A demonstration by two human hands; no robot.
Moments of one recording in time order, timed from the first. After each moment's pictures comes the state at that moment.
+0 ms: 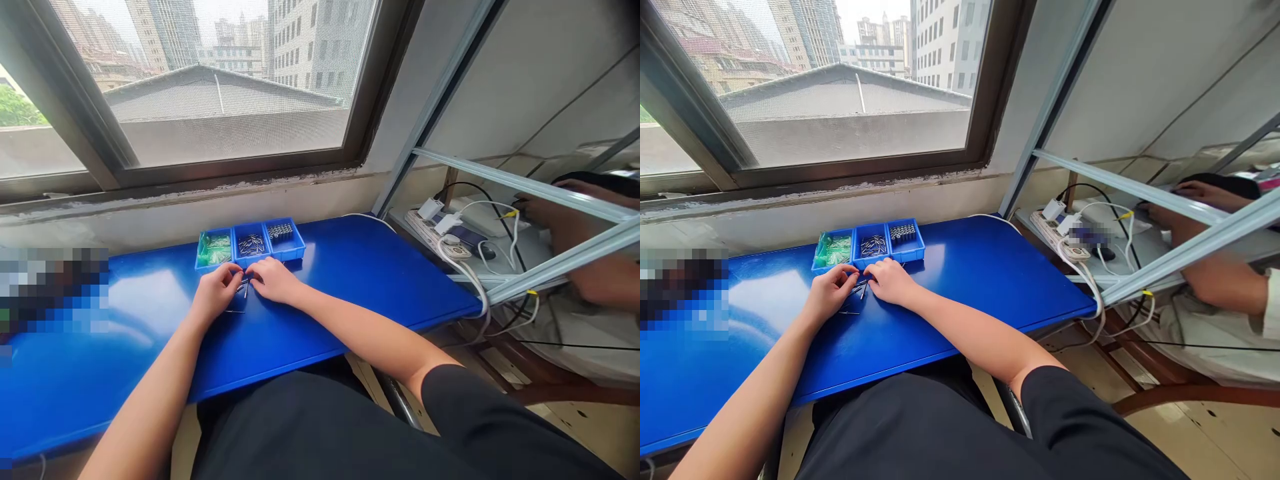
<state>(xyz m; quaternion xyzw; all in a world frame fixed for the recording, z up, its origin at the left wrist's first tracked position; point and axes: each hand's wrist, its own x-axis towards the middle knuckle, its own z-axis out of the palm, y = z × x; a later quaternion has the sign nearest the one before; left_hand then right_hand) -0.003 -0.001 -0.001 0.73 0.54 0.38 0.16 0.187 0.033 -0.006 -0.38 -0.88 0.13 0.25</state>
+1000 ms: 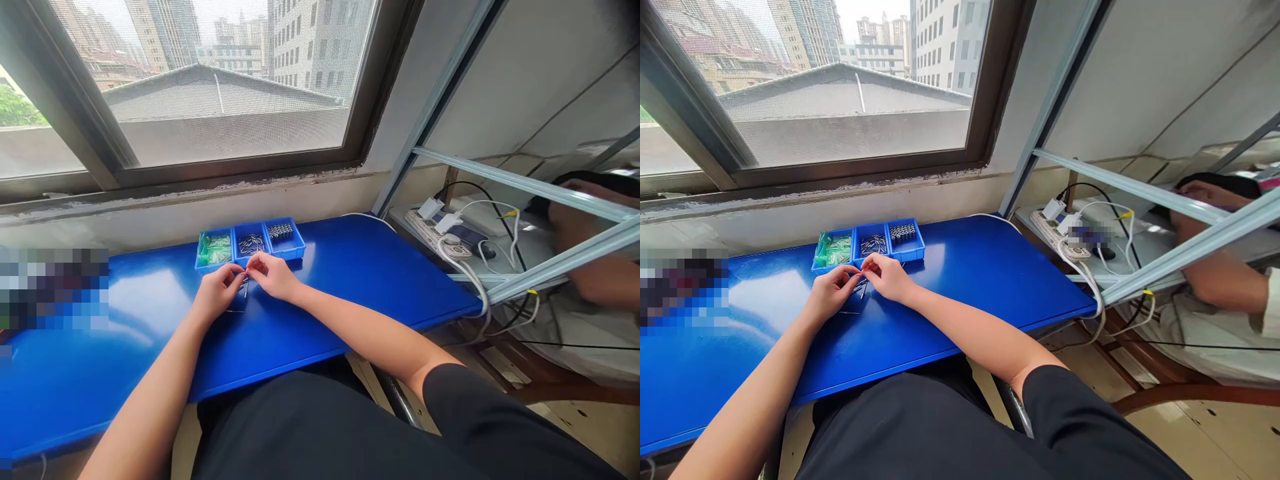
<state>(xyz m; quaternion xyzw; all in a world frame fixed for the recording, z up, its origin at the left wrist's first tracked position) -0.001 -0.002 0.001 0.74 0.52 0.38 0.17 0.183 0.027 0.000 -0.33 -0.74 0.37 0.45</state>
